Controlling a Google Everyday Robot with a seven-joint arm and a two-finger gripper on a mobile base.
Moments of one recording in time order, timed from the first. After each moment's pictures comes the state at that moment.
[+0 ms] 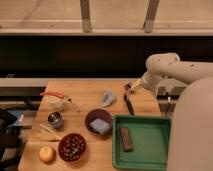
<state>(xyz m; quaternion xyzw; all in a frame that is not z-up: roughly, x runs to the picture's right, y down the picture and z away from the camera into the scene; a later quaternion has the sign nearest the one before) 0.230 0.020 0.792 -0.16 0.17 0.81 0.54</state>
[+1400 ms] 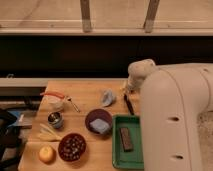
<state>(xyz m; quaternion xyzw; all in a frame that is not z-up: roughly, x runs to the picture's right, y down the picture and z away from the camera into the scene) 0.185 0.016 0.901 -0.16 0.13 0.78 0.59</state>
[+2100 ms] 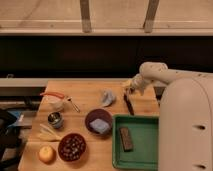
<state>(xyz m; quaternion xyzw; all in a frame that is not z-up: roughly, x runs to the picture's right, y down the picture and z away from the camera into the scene) 0.193 0.008 0.897 -0.19 0.08 0.81 0.55</state>
